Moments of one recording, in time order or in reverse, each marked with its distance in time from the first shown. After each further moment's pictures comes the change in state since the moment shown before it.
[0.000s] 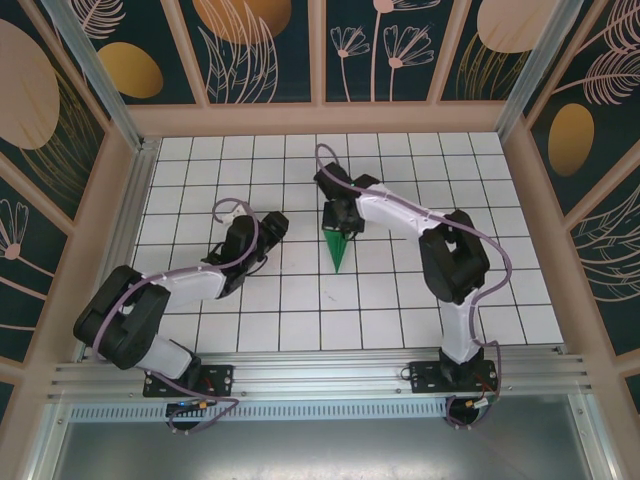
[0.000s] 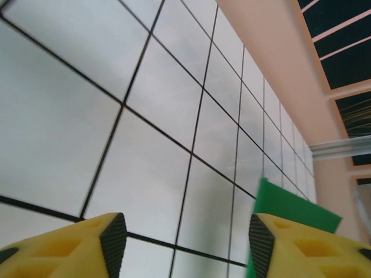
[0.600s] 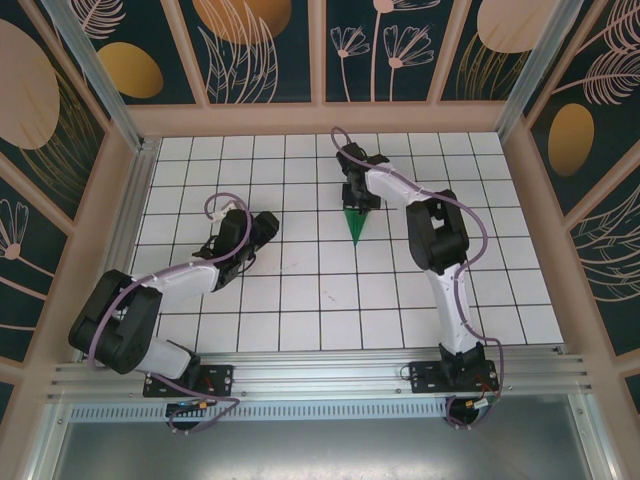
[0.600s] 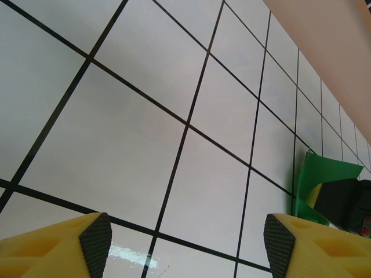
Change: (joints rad) left arm 0.062 -0.009 0.038 -0.185 -0.011 0.093; right arm -0.164 0.313 0.291 -0.037 0.045 -0.225
